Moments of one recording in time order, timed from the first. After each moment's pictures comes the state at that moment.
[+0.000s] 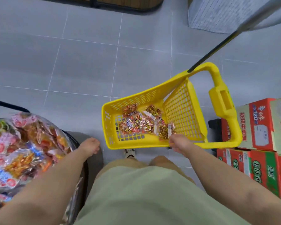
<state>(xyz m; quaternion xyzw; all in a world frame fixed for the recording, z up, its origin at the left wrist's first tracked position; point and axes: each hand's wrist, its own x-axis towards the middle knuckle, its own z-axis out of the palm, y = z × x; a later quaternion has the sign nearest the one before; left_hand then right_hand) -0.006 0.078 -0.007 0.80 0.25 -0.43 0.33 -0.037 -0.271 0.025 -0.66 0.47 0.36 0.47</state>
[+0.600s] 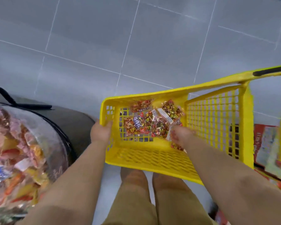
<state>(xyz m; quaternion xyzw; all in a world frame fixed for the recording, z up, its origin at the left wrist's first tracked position) 0.066 0.024 -0.131 0.79 0.43 -0.27 0.34 0.081 -0.258 -0.147 -0.55 0.58 0.38 0.47</state>
